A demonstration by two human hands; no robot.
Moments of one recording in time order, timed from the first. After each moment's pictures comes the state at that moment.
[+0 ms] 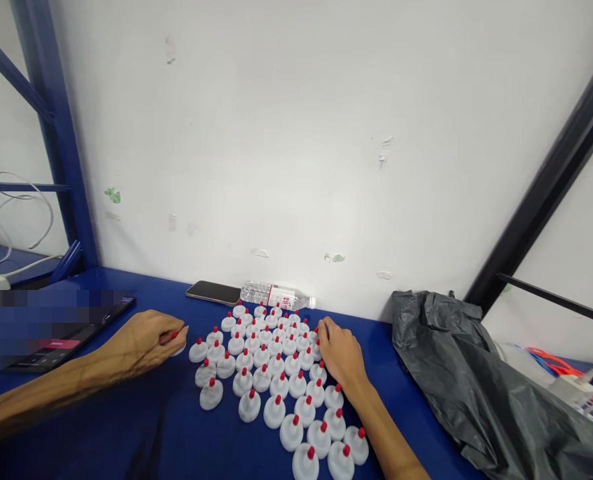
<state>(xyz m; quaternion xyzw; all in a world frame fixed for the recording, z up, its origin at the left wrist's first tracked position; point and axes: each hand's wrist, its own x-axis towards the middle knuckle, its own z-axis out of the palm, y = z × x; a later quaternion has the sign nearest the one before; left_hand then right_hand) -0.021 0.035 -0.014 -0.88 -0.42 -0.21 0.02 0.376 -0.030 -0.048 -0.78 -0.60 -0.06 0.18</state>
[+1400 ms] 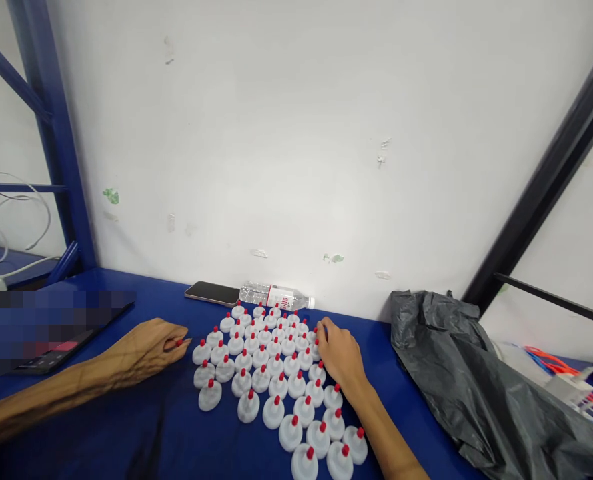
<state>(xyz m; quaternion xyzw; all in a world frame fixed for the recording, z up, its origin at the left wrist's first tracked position) -0.016 0.035 -0.022 -0.88 -0.45 -0.13 -0.01 0.377 -0.027 -0.049 -0.78 -0.60 -0.06 0.18</state>
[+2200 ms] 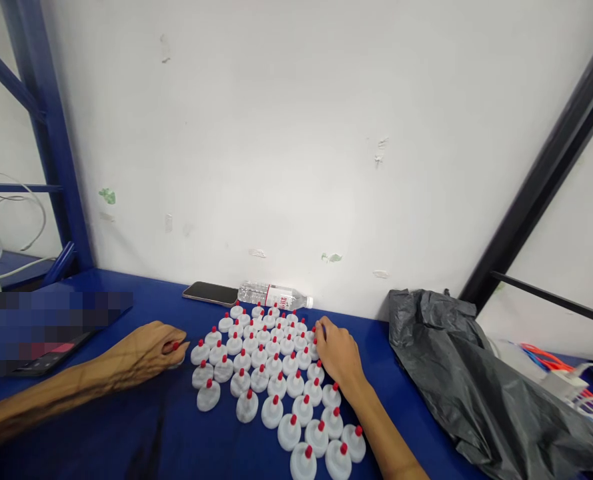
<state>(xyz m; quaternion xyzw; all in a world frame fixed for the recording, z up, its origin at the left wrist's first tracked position) -0.014 0.035 -0.023 -0.89 -0.45 -0.11 -0.05 0.376 -0.028 -0.049 -0.77 -0.60 -0.06 0.20</state>
